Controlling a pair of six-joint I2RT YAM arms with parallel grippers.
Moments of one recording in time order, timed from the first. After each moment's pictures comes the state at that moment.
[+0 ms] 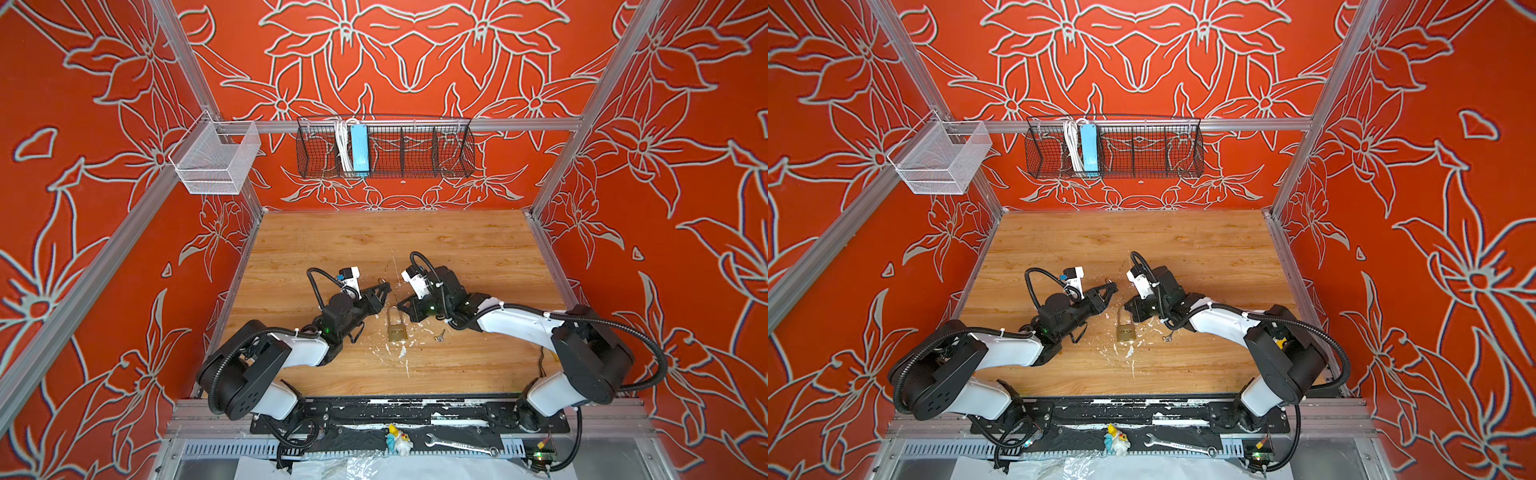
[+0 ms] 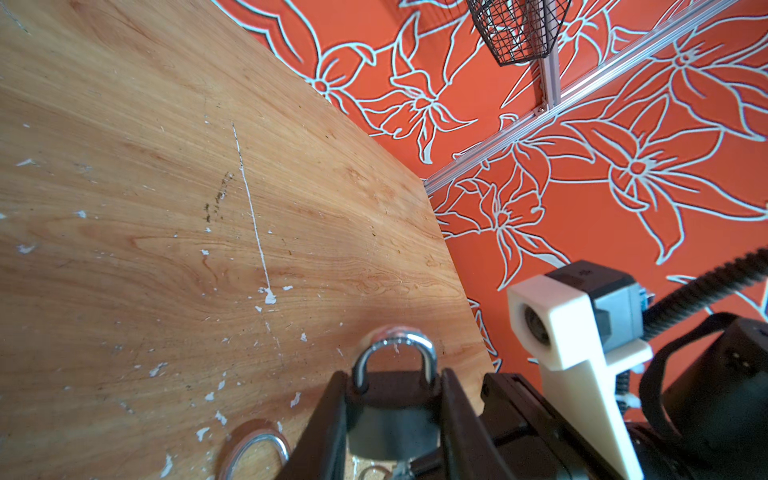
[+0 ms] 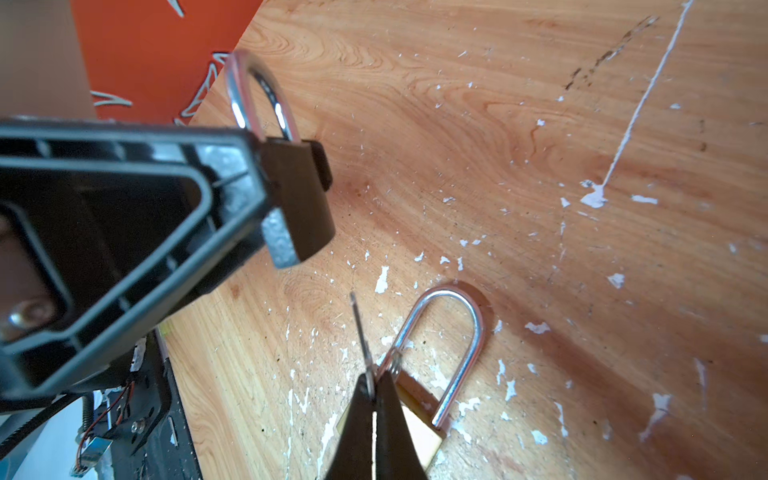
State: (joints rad) left arm -0.56 1.46 0.34 0.98 0.07 -0.92; right arm 0.72 1.55 0.81 0.05 -0.37 0.37
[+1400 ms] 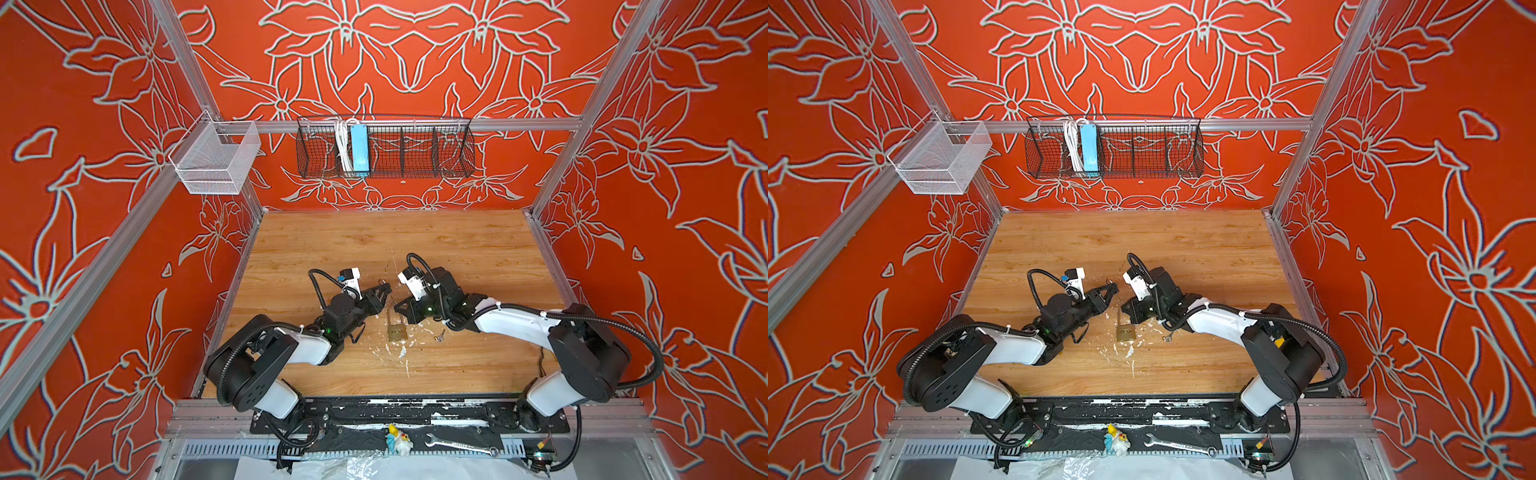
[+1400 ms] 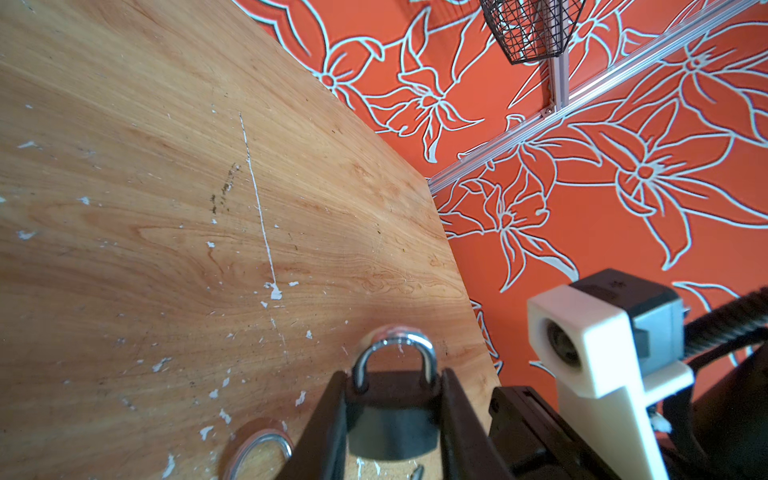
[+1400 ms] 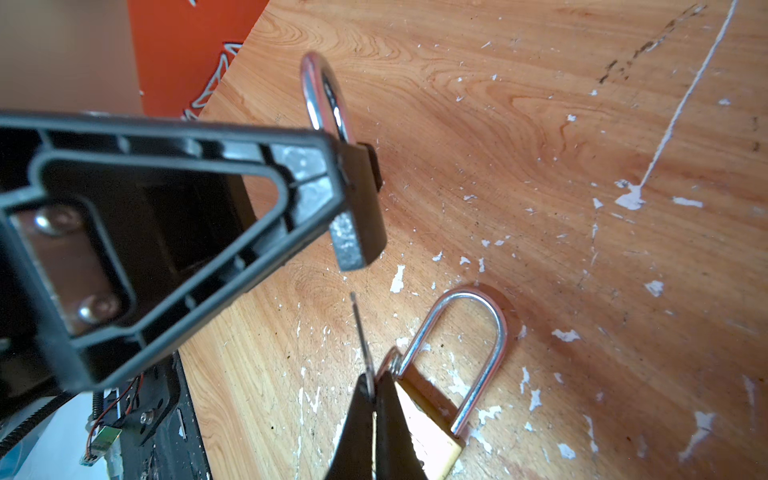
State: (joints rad) left arm -0.56 1.51 0.34 1.02 0.07 -0.94; right arm 0.73 1.56 0.82 0.06 -0.38 0.37
